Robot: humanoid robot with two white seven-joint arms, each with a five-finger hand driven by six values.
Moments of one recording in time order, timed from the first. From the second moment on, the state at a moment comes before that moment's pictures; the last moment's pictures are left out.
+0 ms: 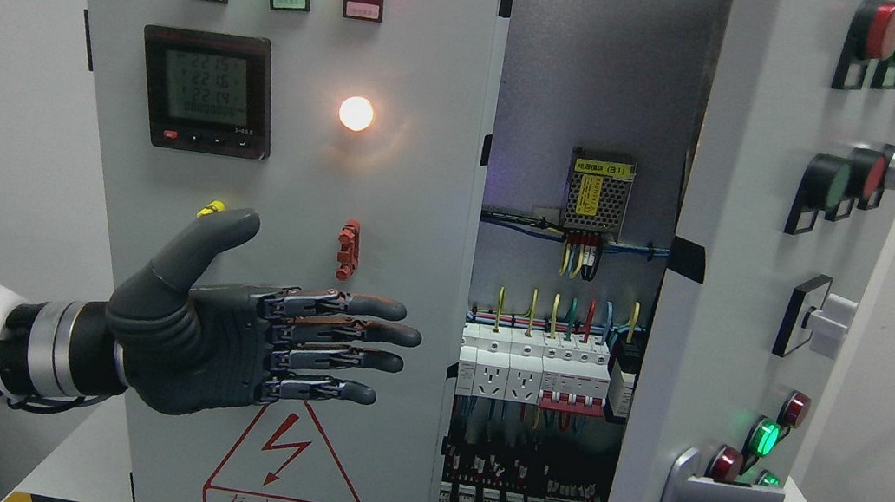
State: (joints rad) left arm -1.33 0.95 -1.07 -1.64 1.61 0.26 -0.69; right arm 0.09 0.12 0.15 -0.07 0.00 -0.04 0.14
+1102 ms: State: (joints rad) left arm -1.41 0.72 -1.04 -1.56 1.62 0.40 -0.68; right arm 0.09 0.12 0.15 -0.07 0.00 -0.04 0.14
